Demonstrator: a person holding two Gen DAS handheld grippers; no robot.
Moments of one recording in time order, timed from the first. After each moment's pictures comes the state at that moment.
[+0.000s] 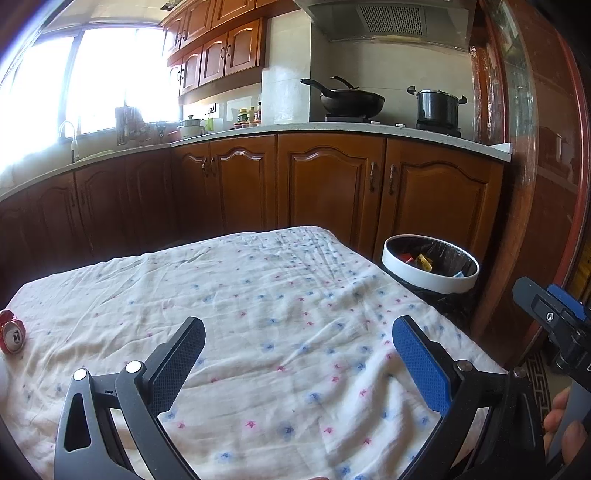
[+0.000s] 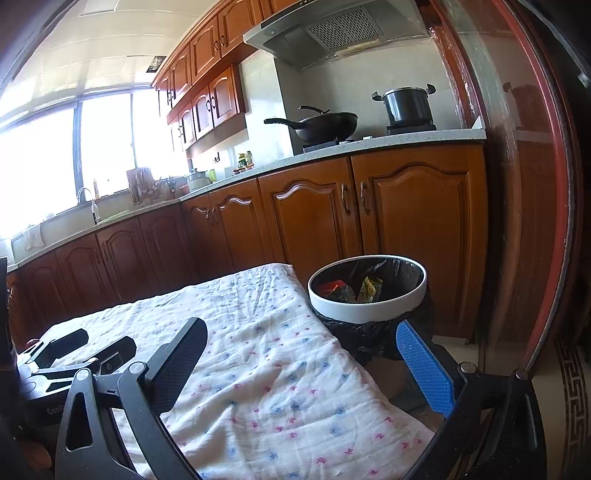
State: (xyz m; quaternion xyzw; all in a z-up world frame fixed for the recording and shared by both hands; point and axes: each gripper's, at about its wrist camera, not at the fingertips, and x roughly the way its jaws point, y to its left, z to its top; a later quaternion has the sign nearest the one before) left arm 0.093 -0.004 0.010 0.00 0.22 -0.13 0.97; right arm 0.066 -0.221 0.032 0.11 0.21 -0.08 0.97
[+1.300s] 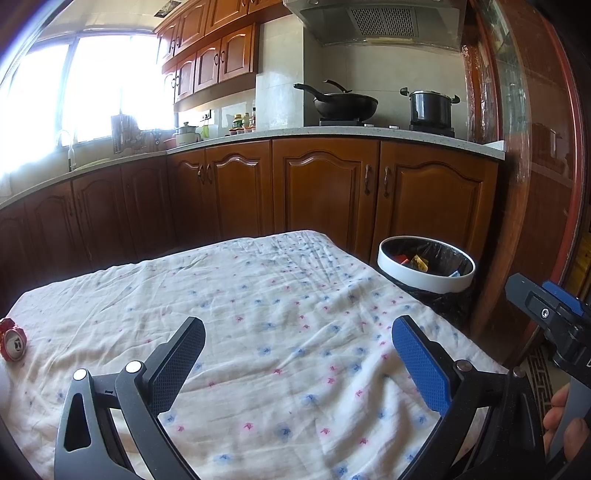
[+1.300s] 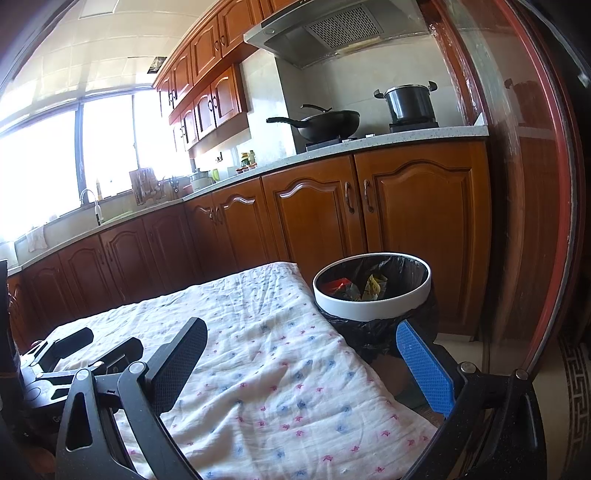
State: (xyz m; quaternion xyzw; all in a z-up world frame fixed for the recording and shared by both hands) left arm 0.092 -0.002 0.007 0.01 0.21 -0.14 0.97; right arm 0.066 -0.218 0.030 0.11 0.21 -0.07 0.97
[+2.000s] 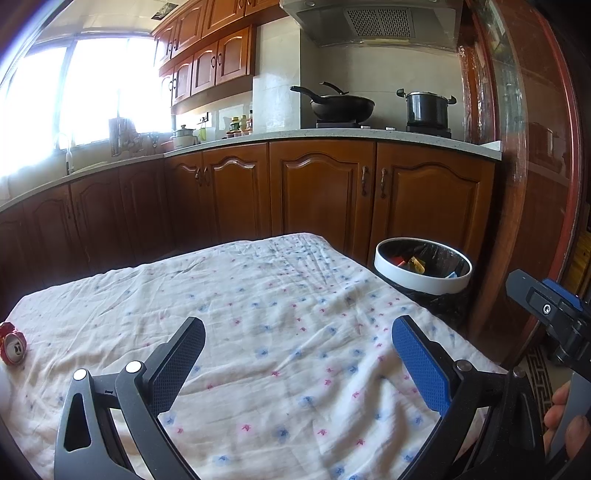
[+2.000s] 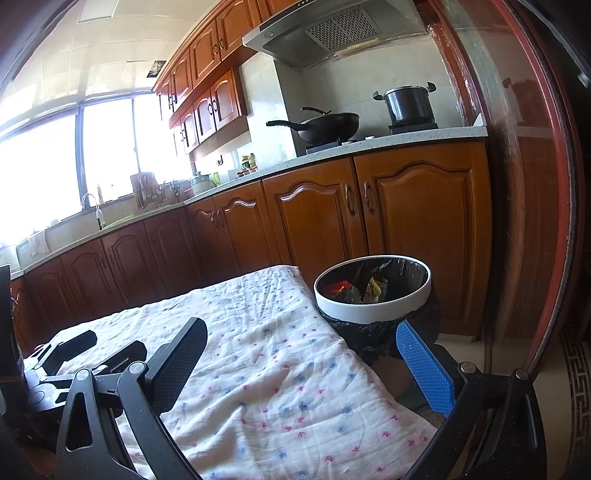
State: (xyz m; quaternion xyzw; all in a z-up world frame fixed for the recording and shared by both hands) left arm 0.092 -0.001 0.009 0.02 0.21 -0.15 0.97; right arm 0.062 -0.215 0.033 0.12 0.20 -0.07 0.97
